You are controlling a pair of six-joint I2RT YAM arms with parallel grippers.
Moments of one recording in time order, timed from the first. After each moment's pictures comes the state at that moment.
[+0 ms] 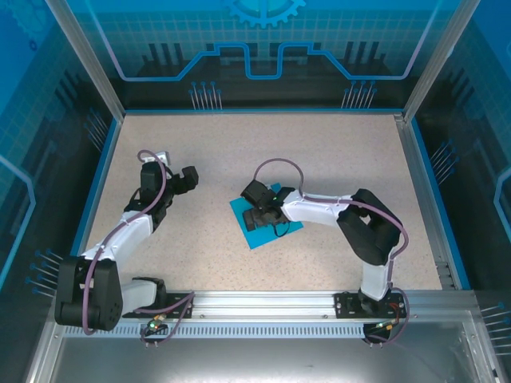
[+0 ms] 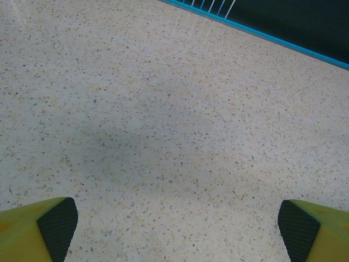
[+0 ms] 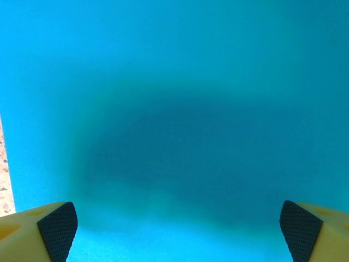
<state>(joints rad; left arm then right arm) -0.04 1.21 0.62 0.03 -0.04 -0.38 0.88 1.88 1.19 -0.54 0.21 0.57</state>
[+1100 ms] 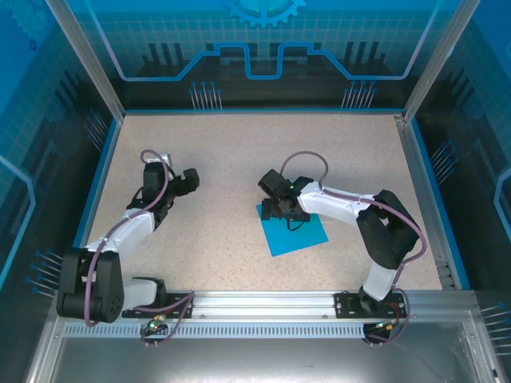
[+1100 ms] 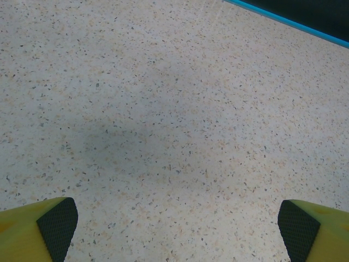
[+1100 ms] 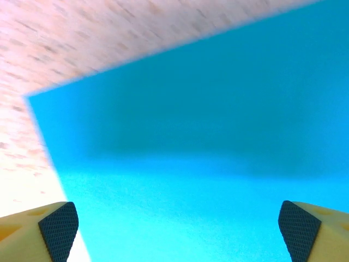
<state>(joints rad) -0.04 1.26 0.62 0.02 -0.04 -0.38 0.77 1.78 1.20 -0.73 0.19 0.75</state>
